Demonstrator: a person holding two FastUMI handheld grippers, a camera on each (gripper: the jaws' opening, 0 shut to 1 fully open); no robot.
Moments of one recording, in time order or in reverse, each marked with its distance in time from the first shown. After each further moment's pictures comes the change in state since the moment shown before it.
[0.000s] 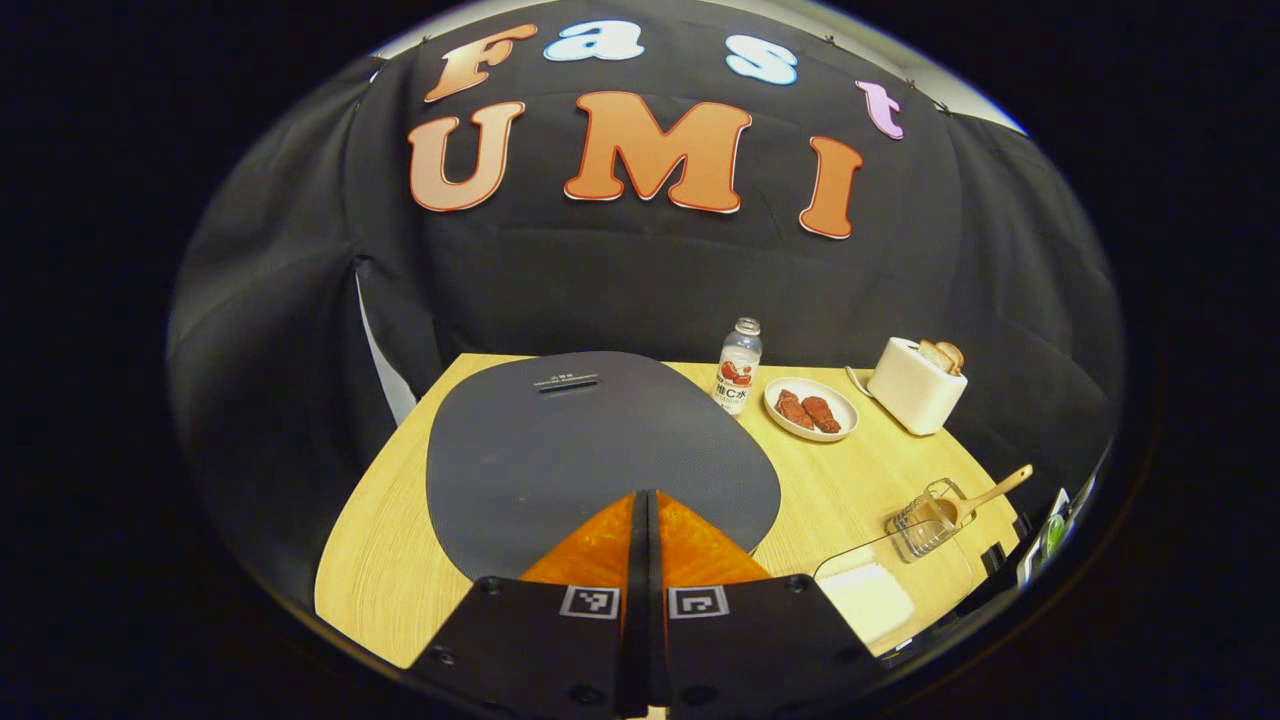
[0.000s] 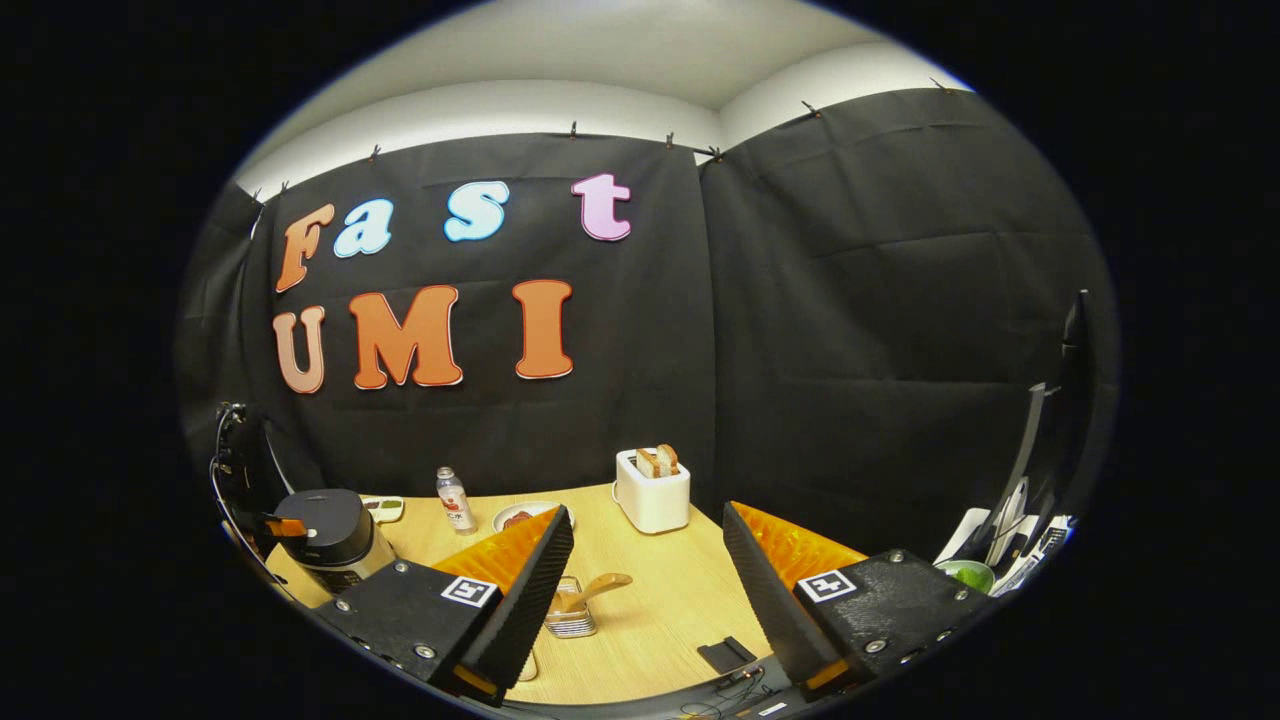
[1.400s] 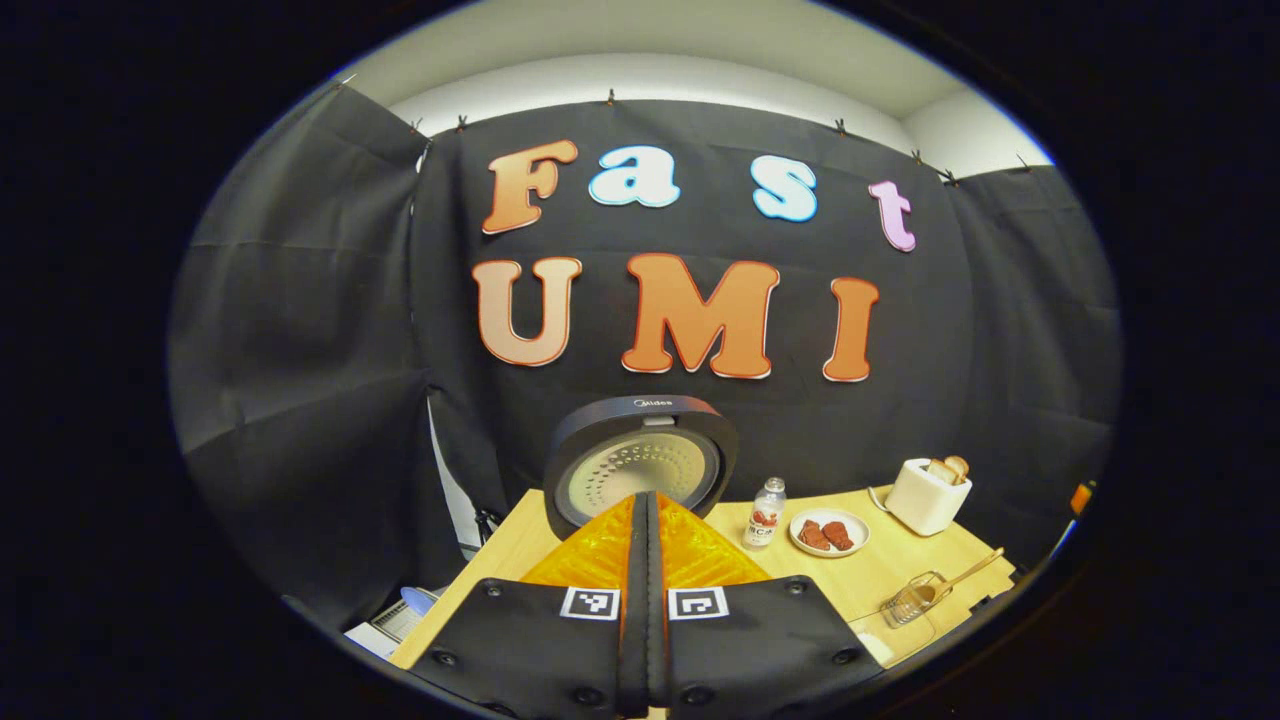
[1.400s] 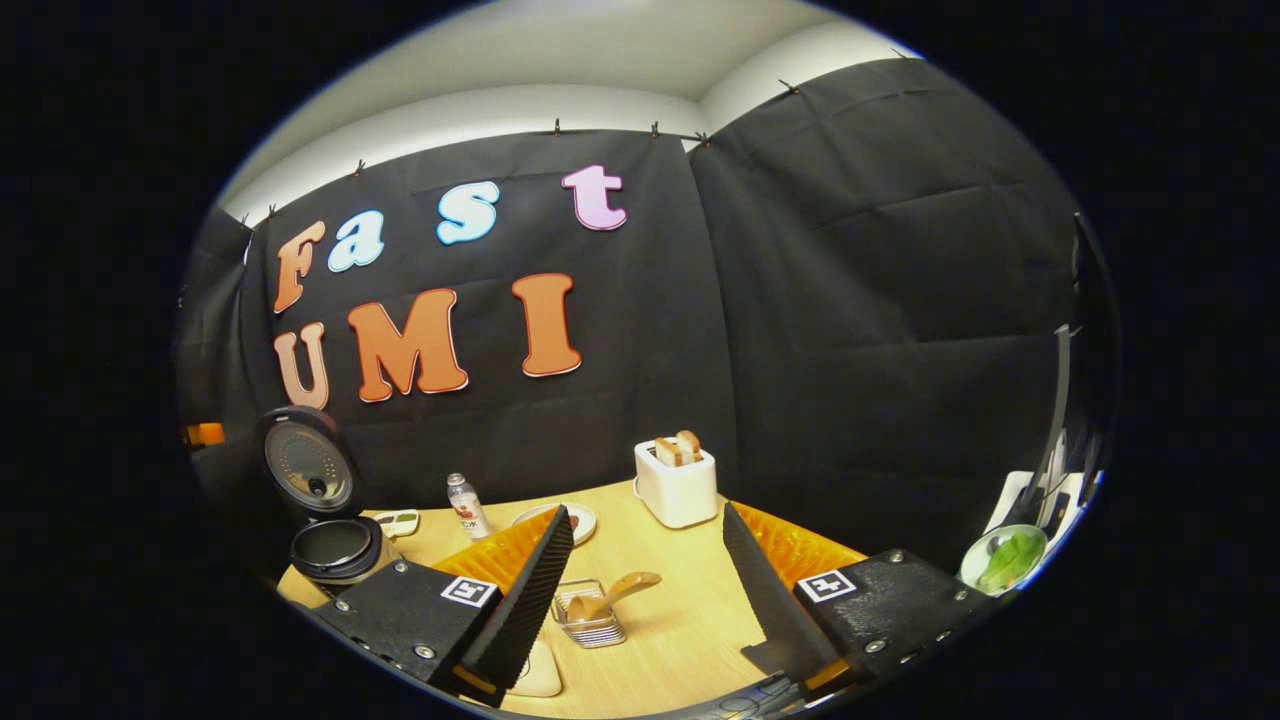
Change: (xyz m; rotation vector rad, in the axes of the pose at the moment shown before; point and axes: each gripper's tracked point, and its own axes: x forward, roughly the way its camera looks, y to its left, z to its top) left arm -0.145 0.054 0.159 -0.007 -0.404 0.135; right arm 0.044 0.026 -0.048 0.102 0.011 0.058
